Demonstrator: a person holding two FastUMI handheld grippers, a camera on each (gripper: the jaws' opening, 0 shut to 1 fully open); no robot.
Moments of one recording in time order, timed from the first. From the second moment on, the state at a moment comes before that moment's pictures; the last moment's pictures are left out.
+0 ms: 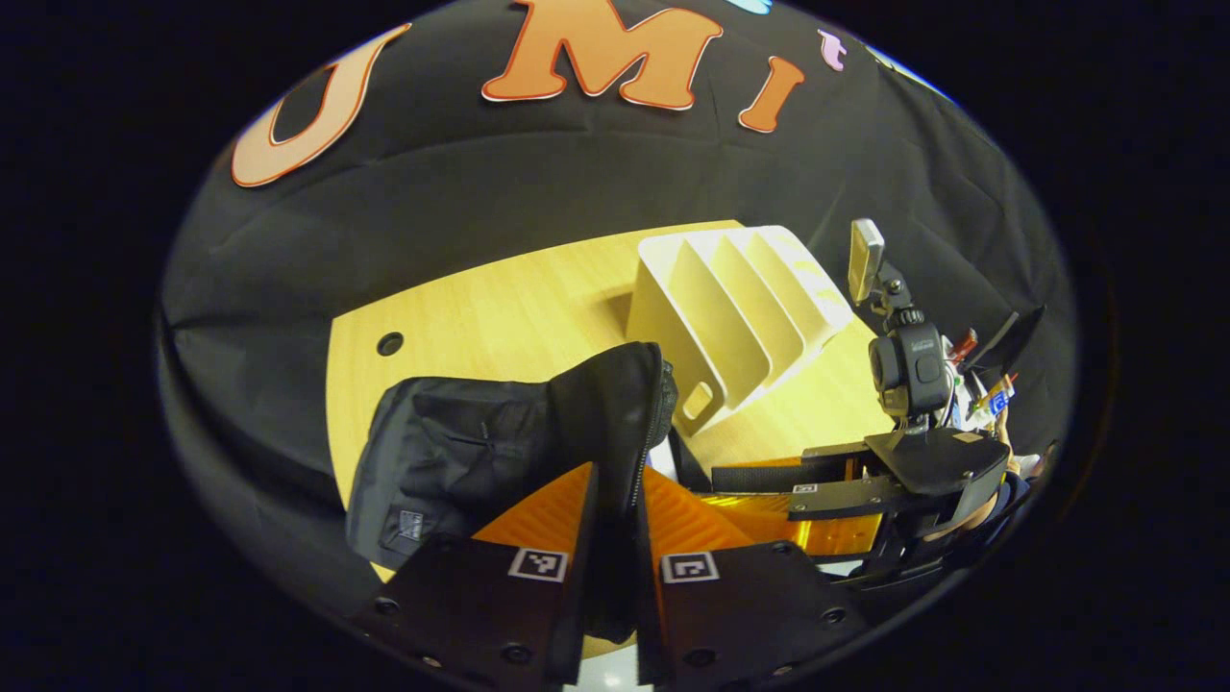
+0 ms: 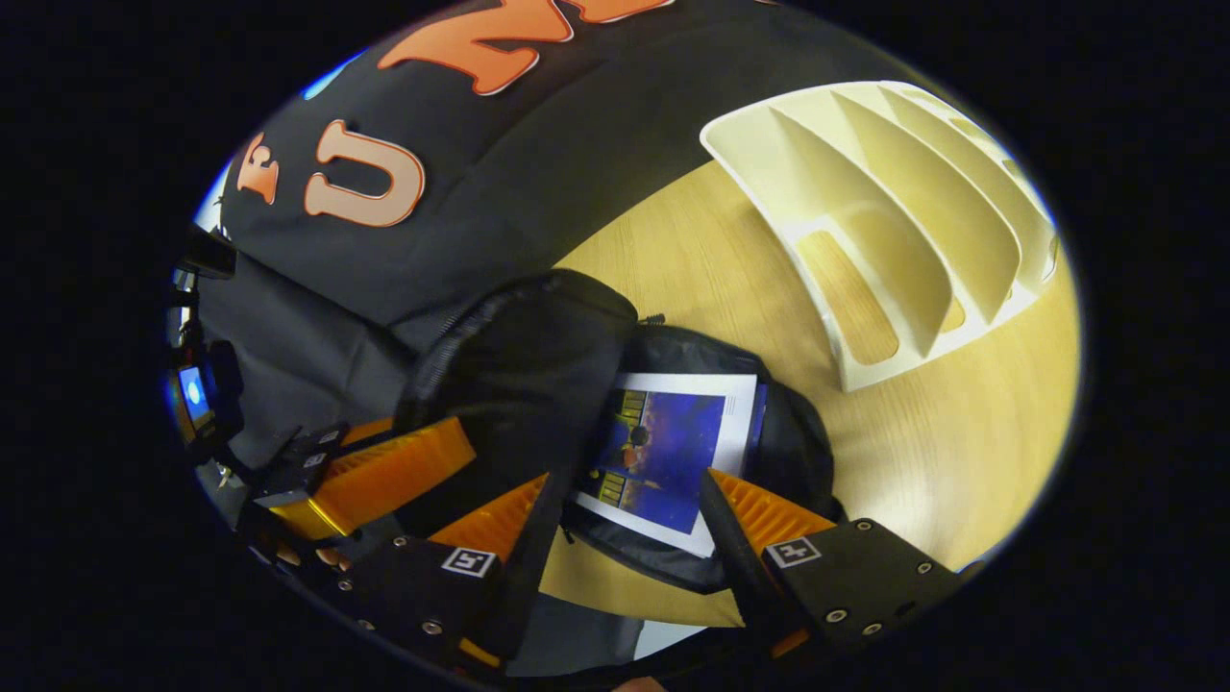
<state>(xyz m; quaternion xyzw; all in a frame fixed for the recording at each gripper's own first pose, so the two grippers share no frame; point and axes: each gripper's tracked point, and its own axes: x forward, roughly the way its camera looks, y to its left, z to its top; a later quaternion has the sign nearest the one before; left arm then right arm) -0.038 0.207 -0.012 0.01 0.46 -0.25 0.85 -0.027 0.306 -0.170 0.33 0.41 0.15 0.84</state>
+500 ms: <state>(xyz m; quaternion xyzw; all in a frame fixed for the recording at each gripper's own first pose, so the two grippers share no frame) -0.036 0.164 0.005 0.01 0.41 -0.28 0.87 -0.024 0.208 -0.126 0.28 0.33 0.06 0.90</state>
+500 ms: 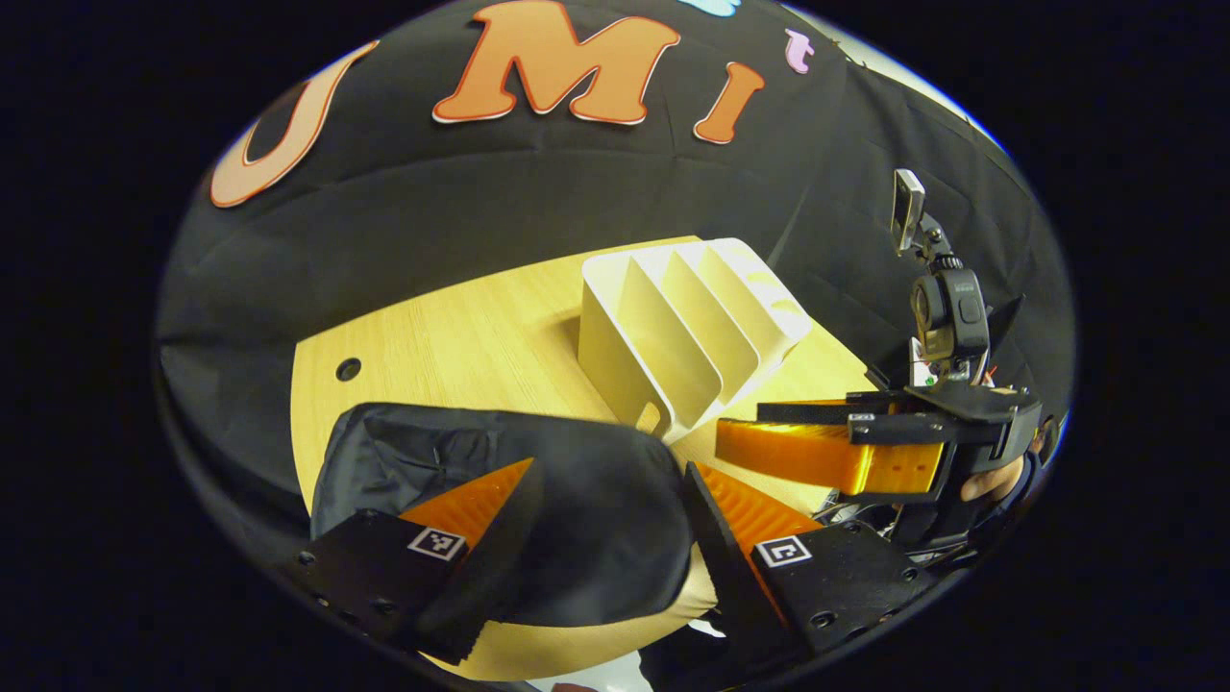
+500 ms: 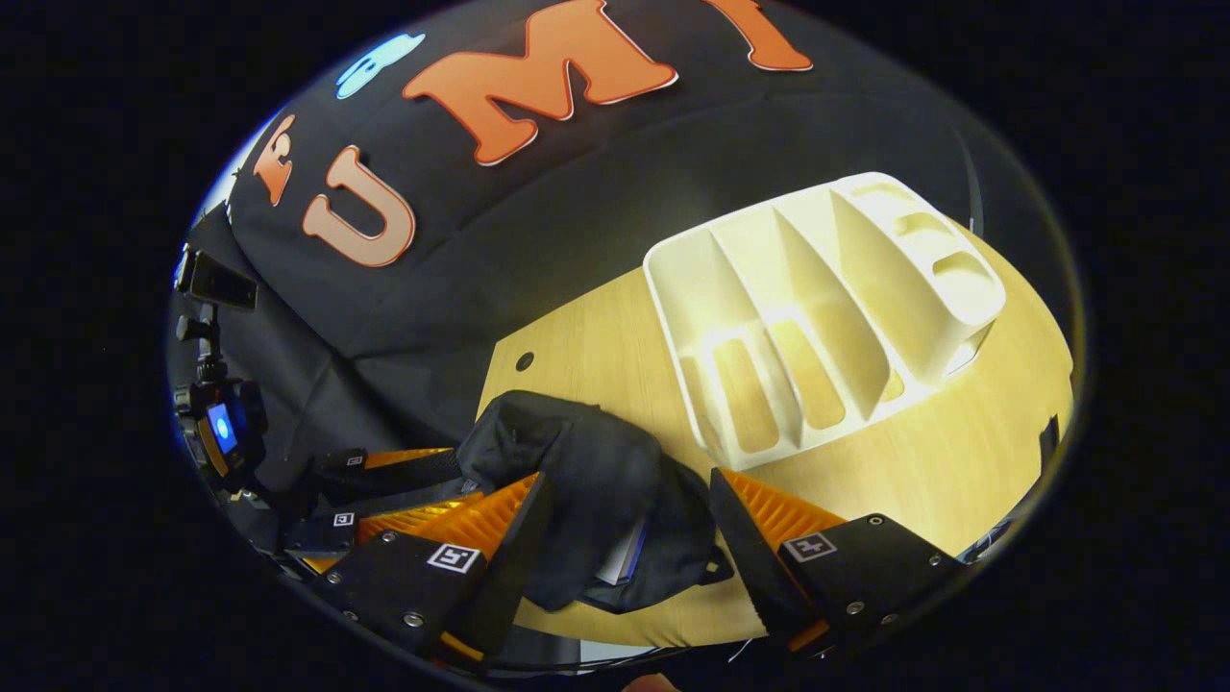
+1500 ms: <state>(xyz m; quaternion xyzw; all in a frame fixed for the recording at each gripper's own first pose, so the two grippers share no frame) -0.004 -0.016 0.138 -0.12 0.12 -0.11 0.98 -0.034 0.003 -0.026 0.07 0.13 0.08 0.99</state>
